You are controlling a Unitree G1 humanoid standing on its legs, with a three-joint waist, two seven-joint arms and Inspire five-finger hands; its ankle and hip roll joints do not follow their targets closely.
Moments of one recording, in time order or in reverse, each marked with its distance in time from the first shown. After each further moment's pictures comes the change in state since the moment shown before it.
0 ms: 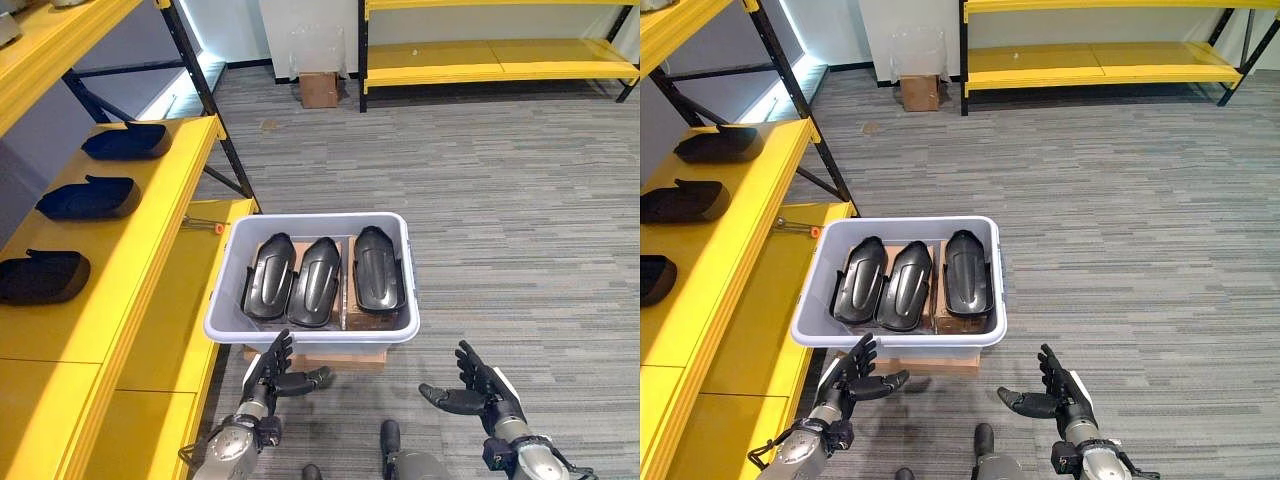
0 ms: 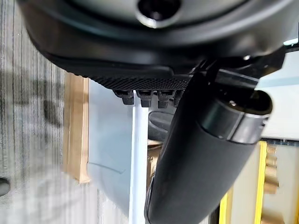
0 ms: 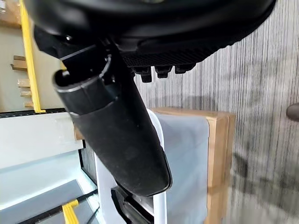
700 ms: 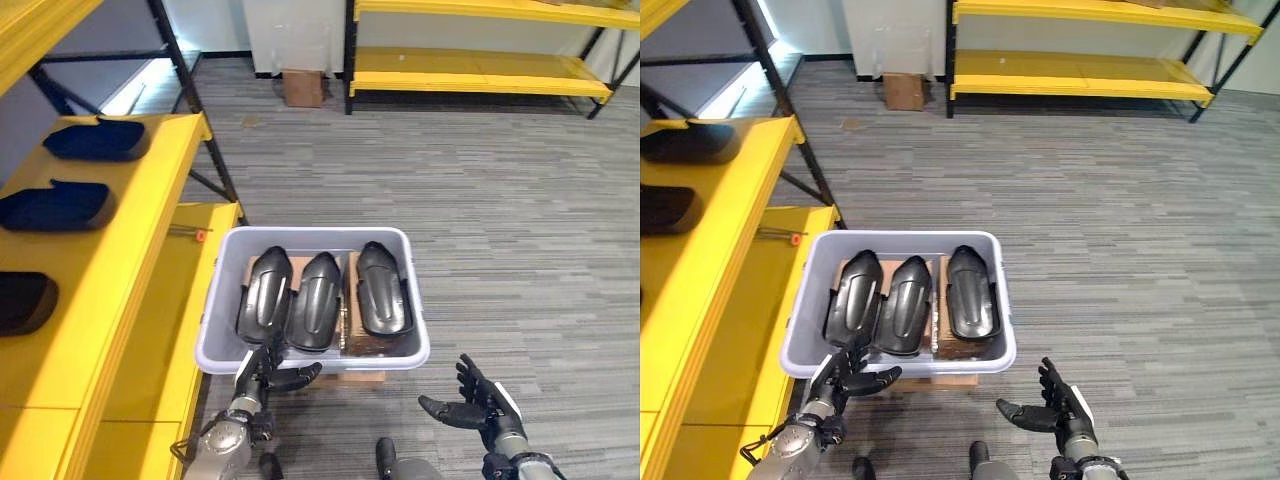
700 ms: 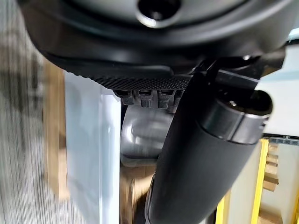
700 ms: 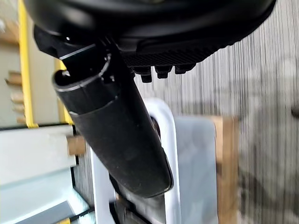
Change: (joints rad) left arm 0.002 0.057 0.001 0.005 -0.001 0.001 0.004; right arm 0.067 0.054 -0.002 -0.011 0.000 -0.016 -0.007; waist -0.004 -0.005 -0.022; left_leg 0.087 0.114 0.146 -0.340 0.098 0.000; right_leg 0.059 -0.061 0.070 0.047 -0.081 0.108
